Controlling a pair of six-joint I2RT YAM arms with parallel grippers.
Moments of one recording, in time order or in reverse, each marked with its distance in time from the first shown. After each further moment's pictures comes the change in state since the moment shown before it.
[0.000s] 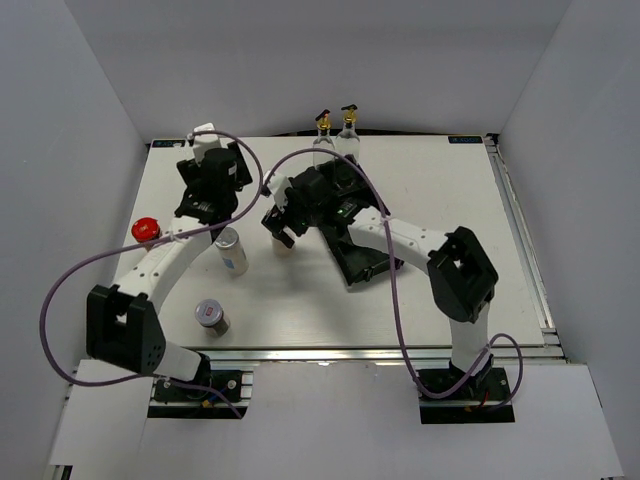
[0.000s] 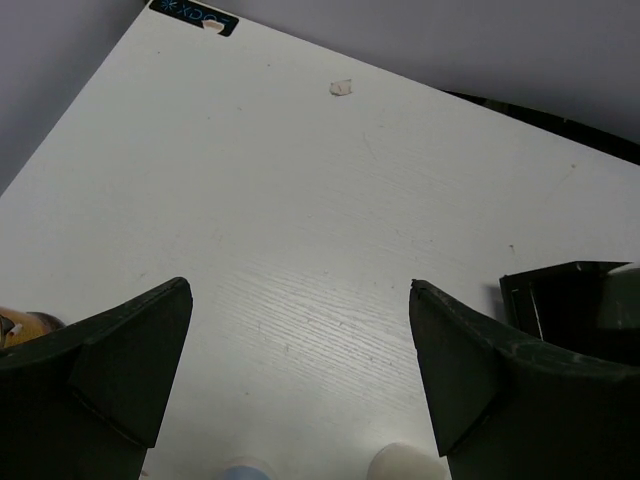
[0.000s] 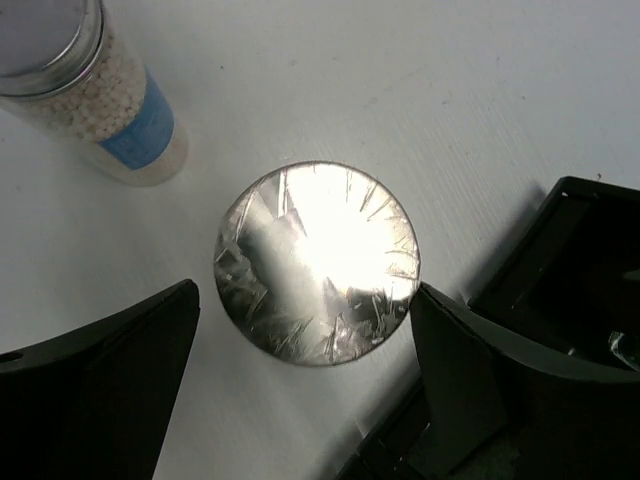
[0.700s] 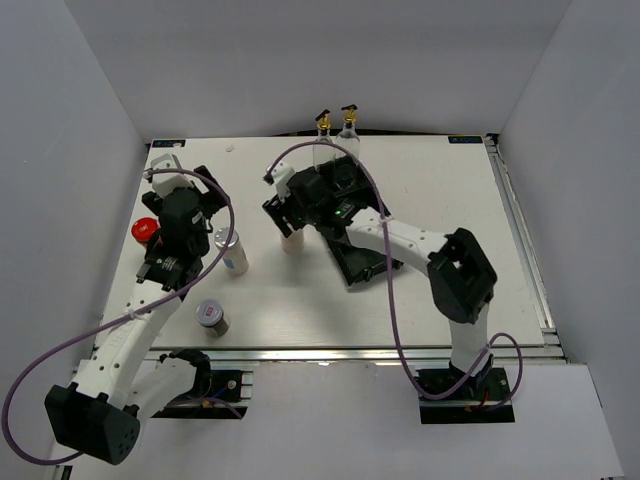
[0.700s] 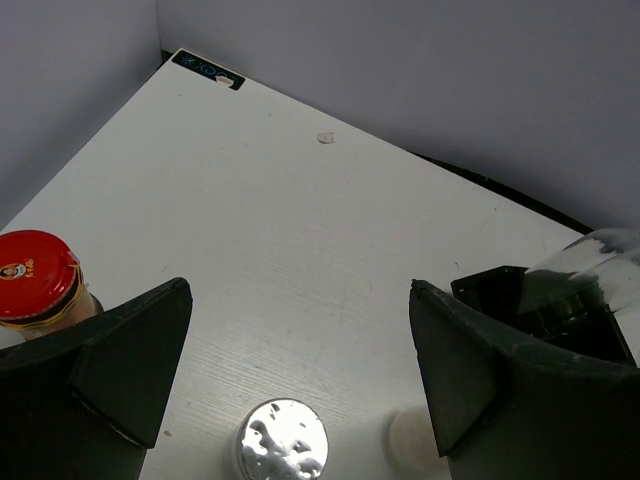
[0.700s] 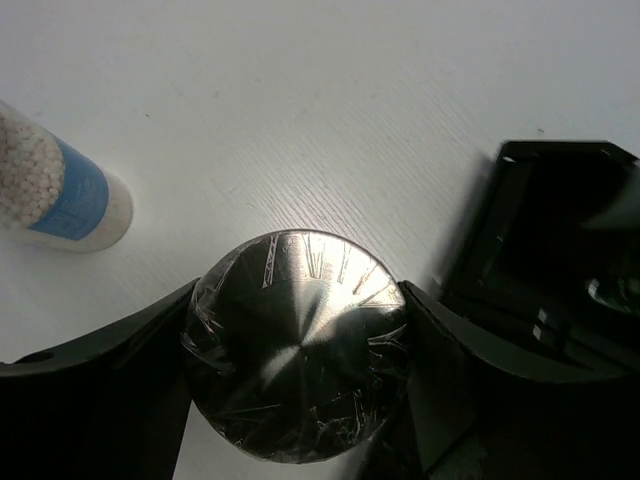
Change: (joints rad) left arm 0.000 -0.510 -0.288 0.015 0.039 -0.034; right arm 0.021 0.083 0.090 0.031 0.199 0.151
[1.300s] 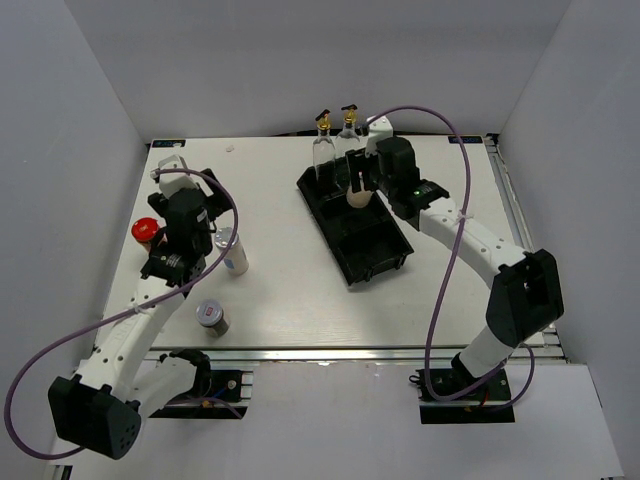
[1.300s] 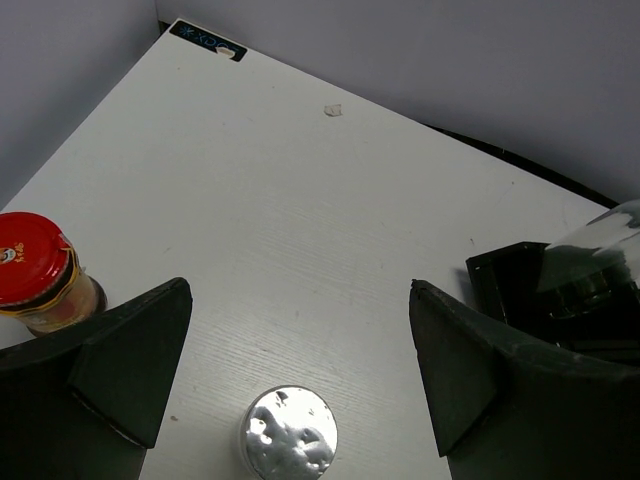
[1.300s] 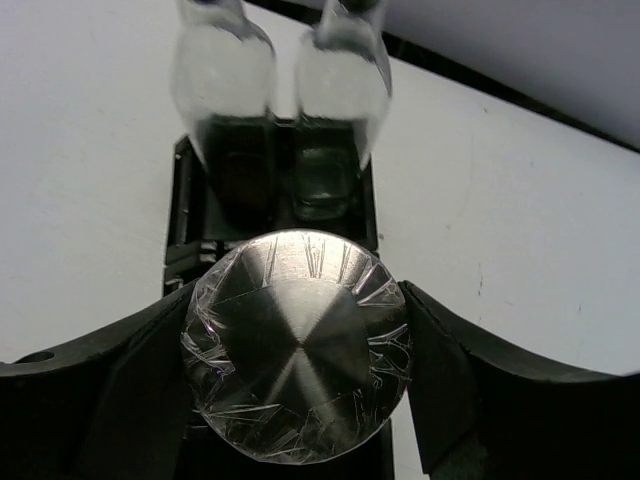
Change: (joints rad) left arm 0.000 0.021 -0.019 -0.016 0.013 -0.002; right arm -0.311 -0.391 -0.264 0.056 0.131 0.080
